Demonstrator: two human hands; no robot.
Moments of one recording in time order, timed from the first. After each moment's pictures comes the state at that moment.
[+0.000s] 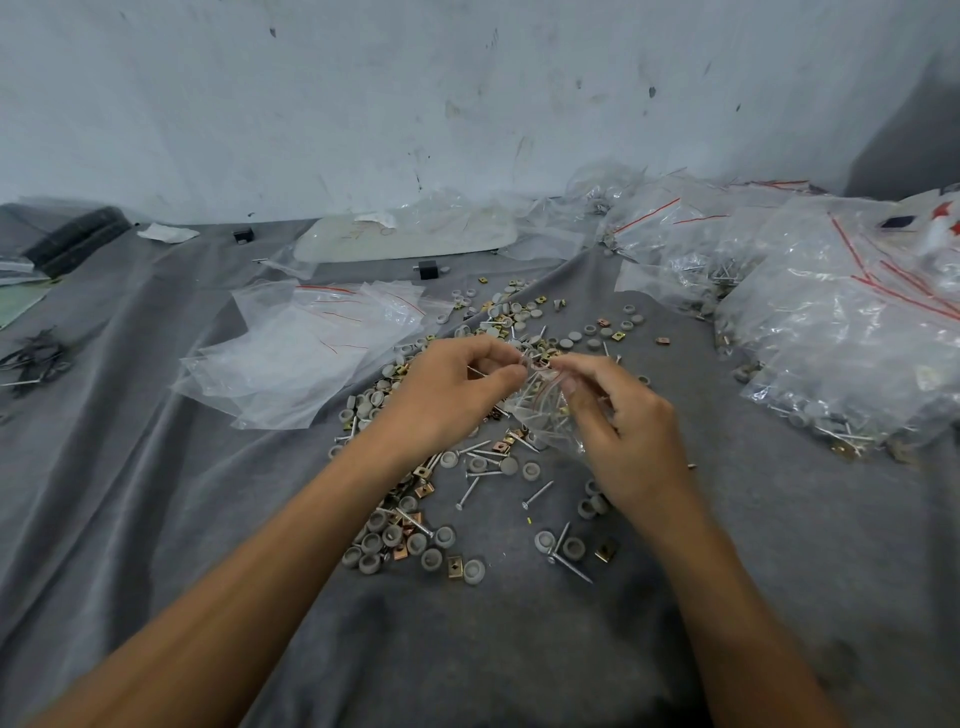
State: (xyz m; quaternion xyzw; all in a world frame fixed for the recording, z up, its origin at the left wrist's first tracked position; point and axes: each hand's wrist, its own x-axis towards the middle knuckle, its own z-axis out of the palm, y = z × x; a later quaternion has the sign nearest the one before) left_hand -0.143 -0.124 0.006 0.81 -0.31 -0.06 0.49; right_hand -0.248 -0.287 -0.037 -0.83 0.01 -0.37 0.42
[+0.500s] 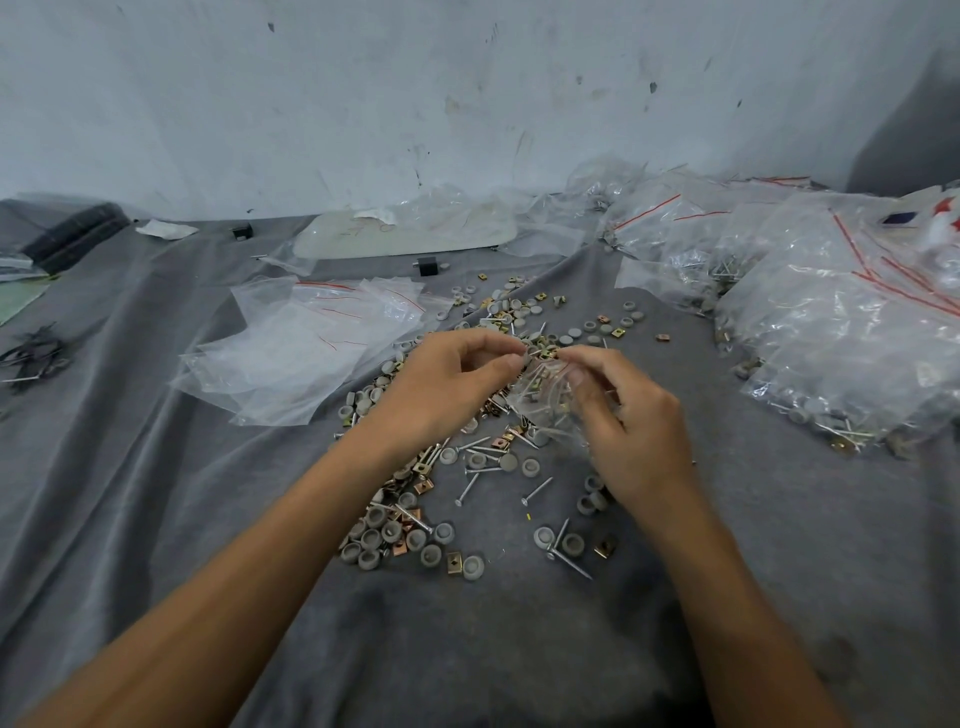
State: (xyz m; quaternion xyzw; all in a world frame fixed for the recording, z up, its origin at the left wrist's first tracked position) left_hand -0.145 -0.122 0.011 0.80 -0.30 -0.07 0.51; right_hand -0.248 -0.288 -0.037 -0.82 0.02 -0.38 0.42
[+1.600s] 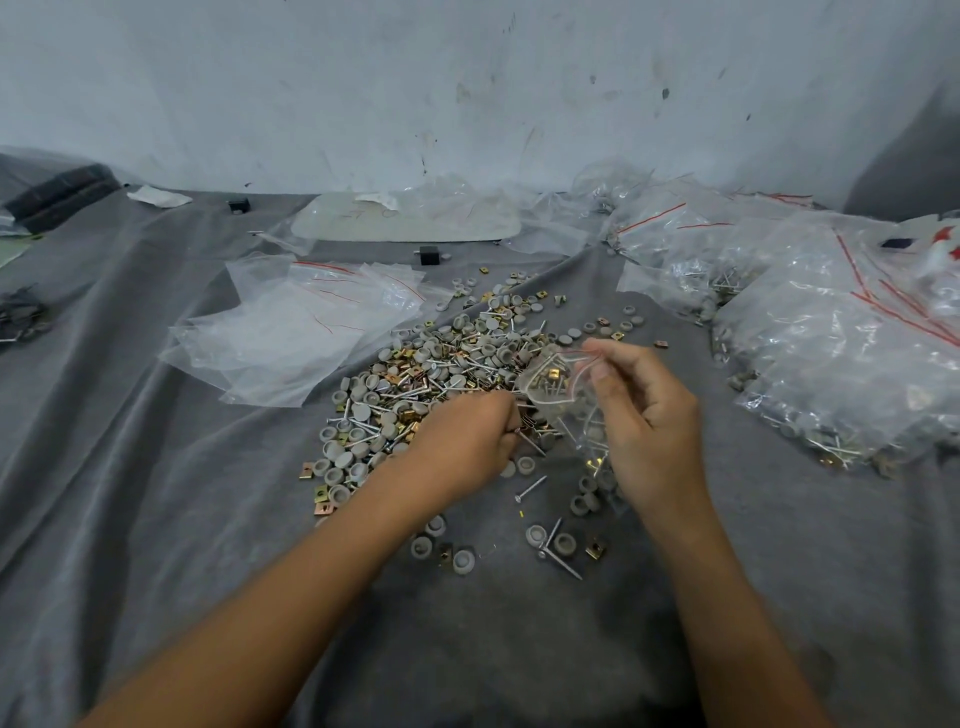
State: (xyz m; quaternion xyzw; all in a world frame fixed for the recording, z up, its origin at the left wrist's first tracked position) left_hand -0.159 -0.137 -0.033 0.92 -0.35 -0.05 0.16; right_hand -0.251 -0.290 -0.034 -0.75 0.05 -0.38 0.54
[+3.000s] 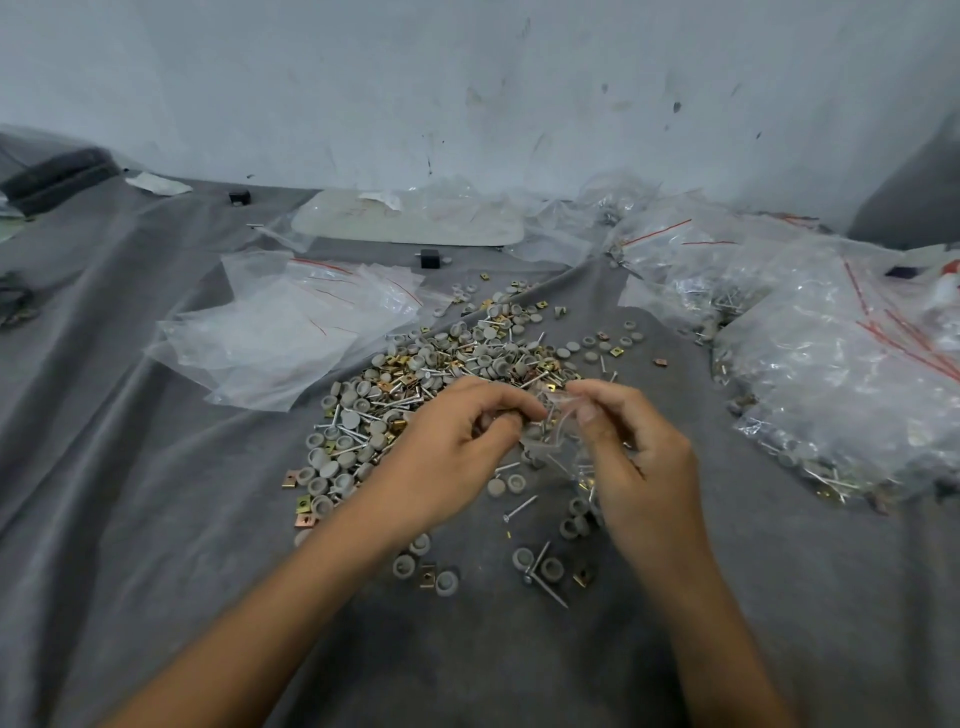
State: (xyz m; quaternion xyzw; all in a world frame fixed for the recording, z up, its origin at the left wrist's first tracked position) left_hand -0.188 -0.118 -0.005 0.80 -0.33 -0.04 0.50; right_hand -0.266 -0.285 -0.032 -0.80 0.02 -0.34 0.50
